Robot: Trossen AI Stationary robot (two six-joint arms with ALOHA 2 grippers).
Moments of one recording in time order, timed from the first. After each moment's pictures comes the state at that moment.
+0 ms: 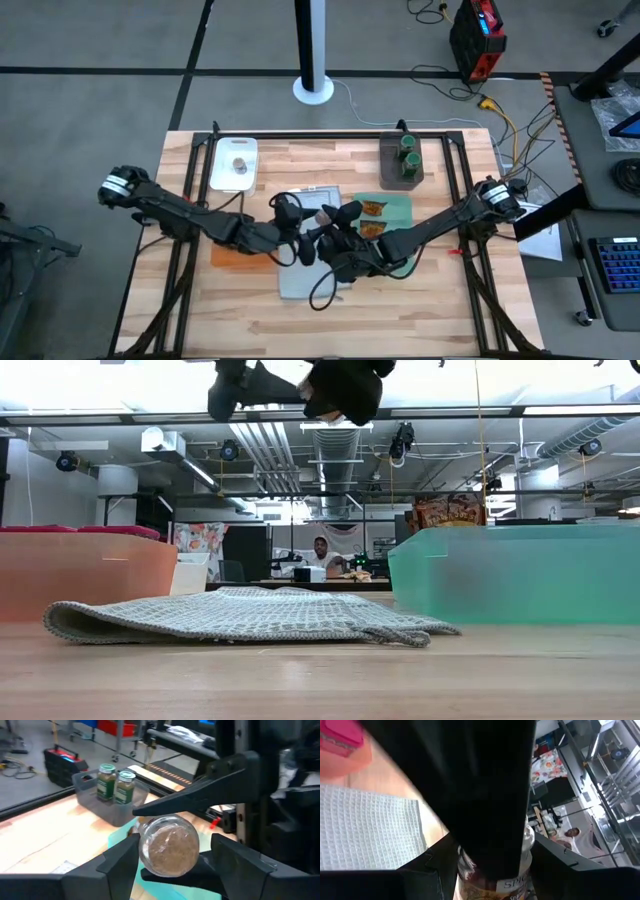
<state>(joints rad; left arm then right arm) -0.33 1.47 0.95 0.21 -0.72 -0.50 0.39 1.87 1.43 -0.19 1.16 -0.44</state>
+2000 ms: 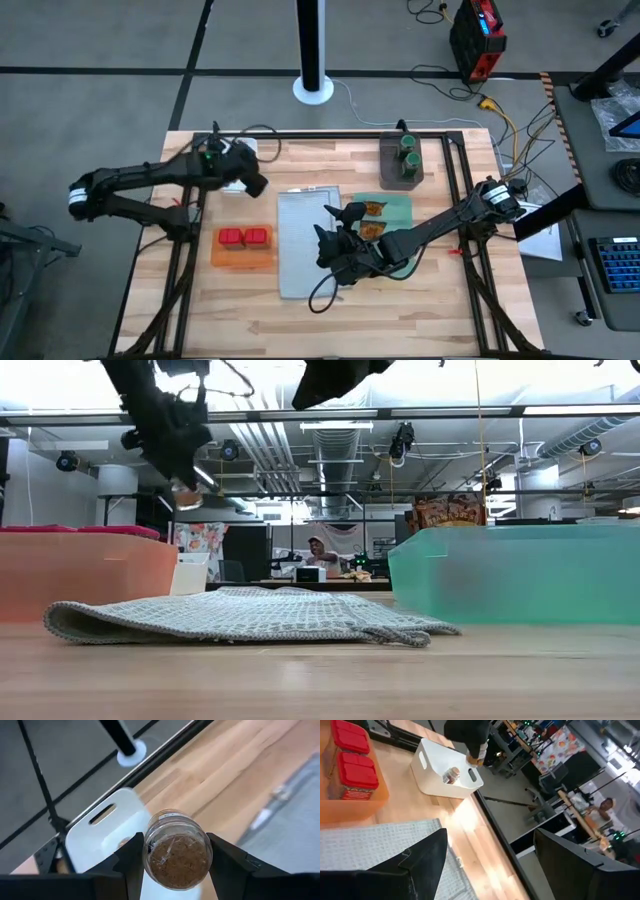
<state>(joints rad) 0.24 1.13 0.96 -0.89 -0.61 -0.43 0.39 1.87 1.46 -0.27 1.12 -0.09</state>
